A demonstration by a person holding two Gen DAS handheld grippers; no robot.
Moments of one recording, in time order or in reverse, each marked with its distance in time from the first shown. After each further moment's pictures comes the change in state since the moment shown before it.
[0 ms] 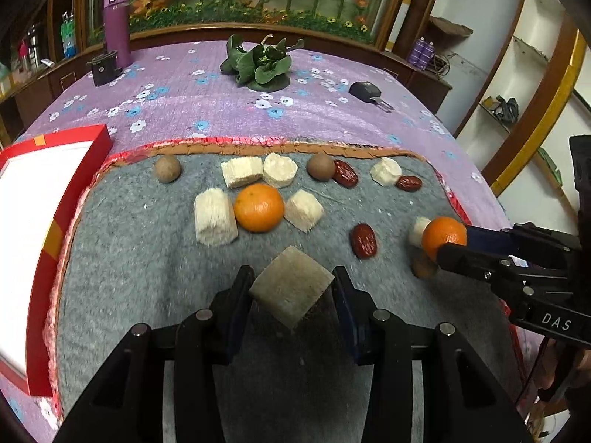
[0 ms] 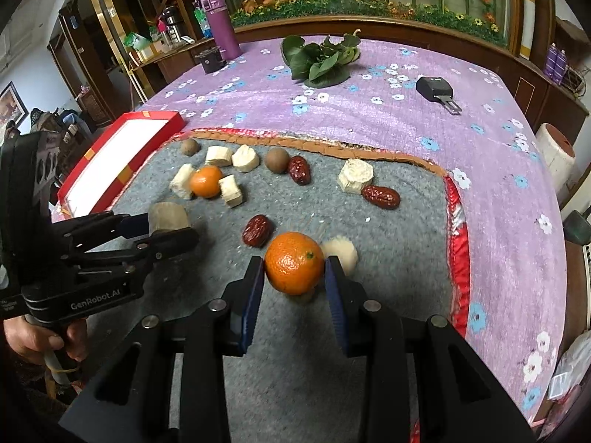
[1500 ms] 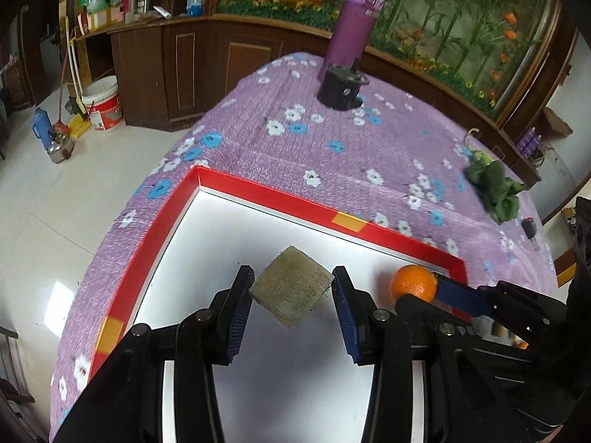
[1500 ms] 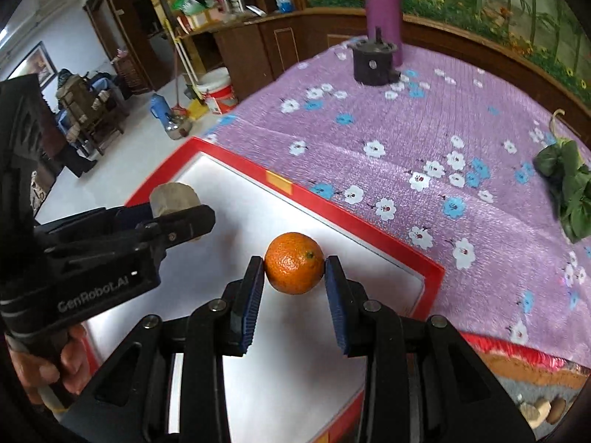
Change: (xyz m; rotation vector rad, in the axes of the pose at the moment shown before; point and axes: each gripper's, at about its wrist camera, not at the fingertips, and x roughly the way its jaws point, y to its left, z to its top) left arm -0.031 0.323 0.088 -0.313 -0.032 0.199; right arm 0.207 0.270 0.189 -0.151 0.085 0.109
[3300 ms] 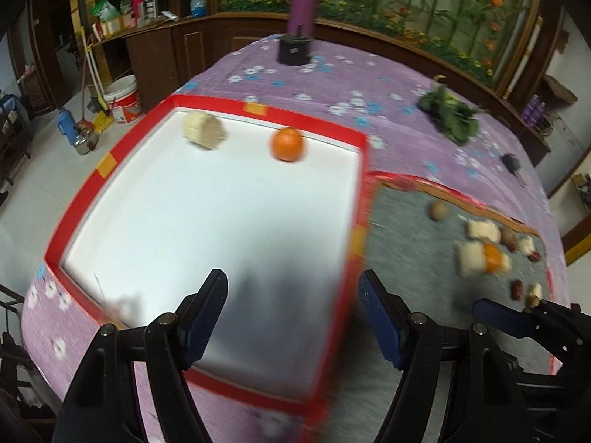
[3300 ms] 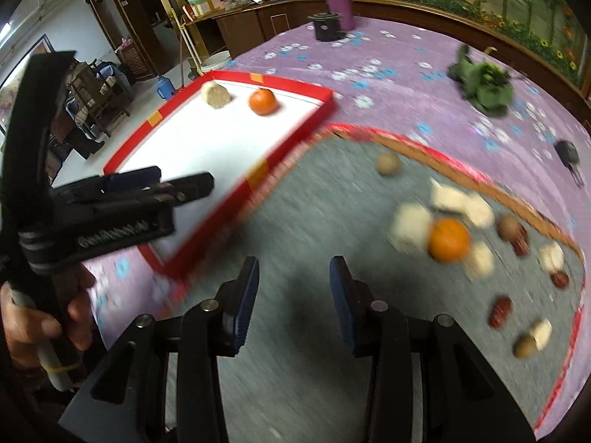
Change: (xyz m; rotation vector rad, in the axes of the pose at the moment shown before) left arm -0.076 -0.116 -0.126 0.038 0.010 0.112; right arm -0.136 -0.053 -0.164 -0.004 0.042 0.006
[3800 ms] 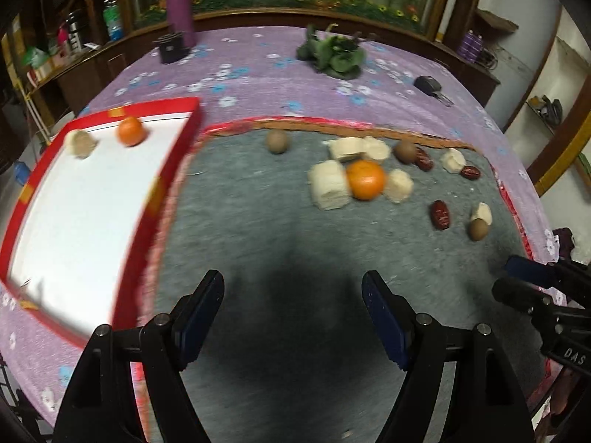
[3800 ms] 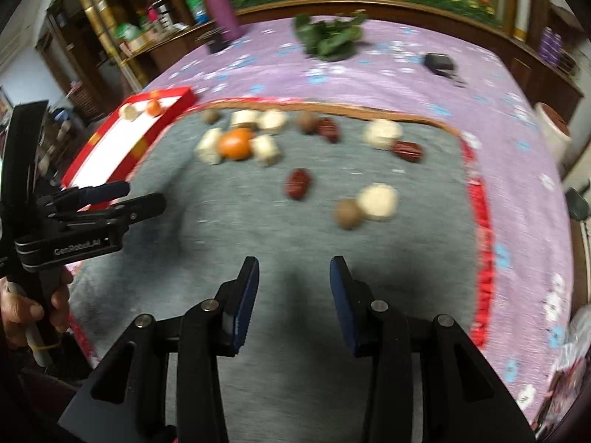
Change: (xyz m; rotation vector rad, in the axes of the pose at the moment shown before) left arm 0.010 -0.124 -0.046 0.236 0.050 -0.104; right arm -0.074 -0.131 -0.101 0.224 -0.055 -0.136
